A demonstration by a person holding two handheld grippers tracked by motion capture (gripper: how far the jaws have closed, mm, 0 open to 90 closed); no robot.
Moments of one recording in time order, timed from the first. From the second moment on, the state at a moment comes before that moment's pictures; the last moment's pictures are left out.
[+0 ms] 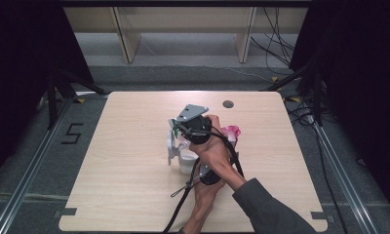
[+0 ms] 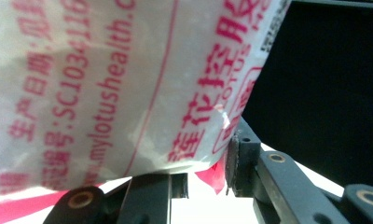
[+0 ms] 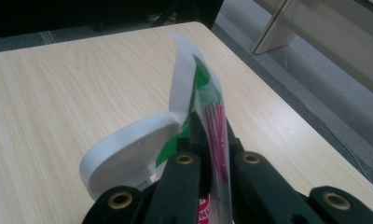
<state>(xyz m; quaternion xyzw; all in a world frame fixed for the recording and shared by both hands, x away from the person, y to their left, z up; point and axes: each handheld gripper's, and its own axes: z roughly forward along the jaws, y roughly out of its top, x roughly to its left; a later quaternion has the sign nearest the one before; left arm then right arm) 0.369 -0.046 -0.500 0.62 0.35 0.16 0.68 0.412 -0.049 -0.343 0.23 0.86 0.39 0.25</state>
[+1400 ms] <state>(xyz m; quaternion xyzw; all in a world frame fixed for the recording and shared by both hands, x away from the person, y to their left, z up) 0.370 -0.044 -0.503 0.61 0.37 0.14 0.69 0.415 -0.043 -0.347 0.22 0.86 0.39 0.25</state>
